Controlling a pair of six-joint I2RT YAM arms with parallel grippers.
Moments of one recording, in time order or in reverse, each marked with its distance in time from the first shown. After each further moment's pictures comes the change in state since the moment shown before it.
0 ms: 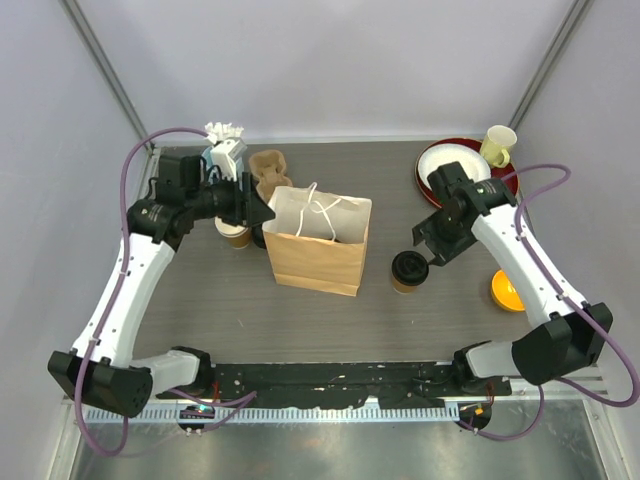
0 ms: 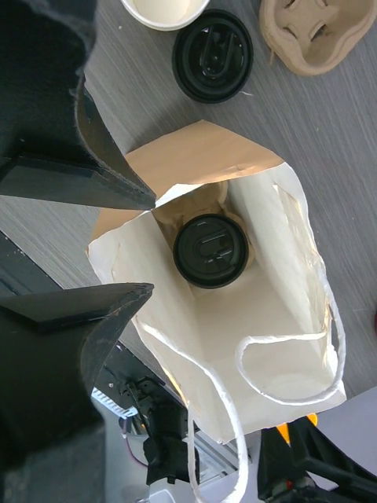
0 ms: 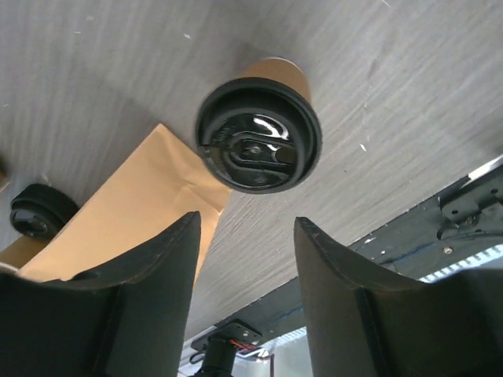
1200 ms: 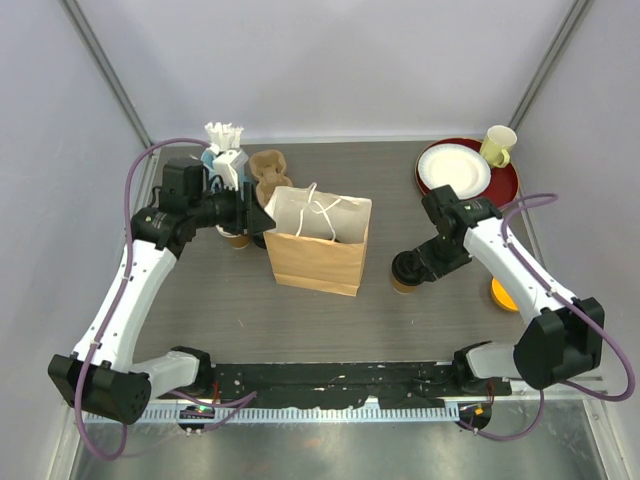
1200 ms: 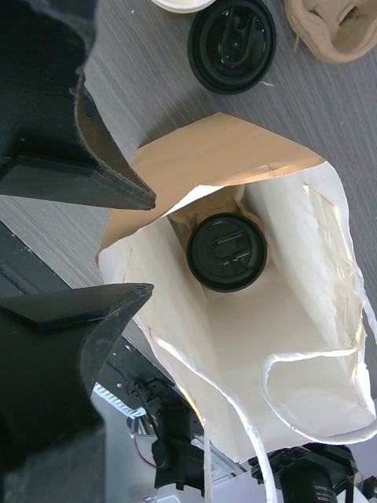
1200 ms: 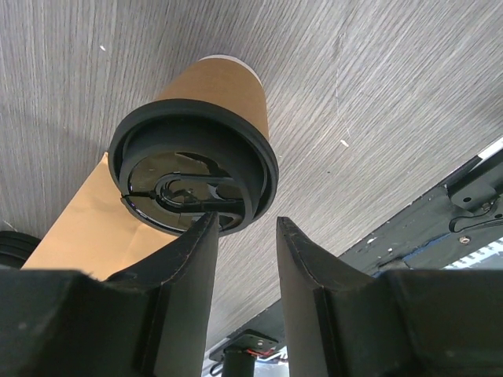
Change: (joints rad) left arm 0.000 -0.045 -0.099 0.027 0.003 -0.009; right arm 0.000 -0.032 -0.269 0.099 -0.046 0.161
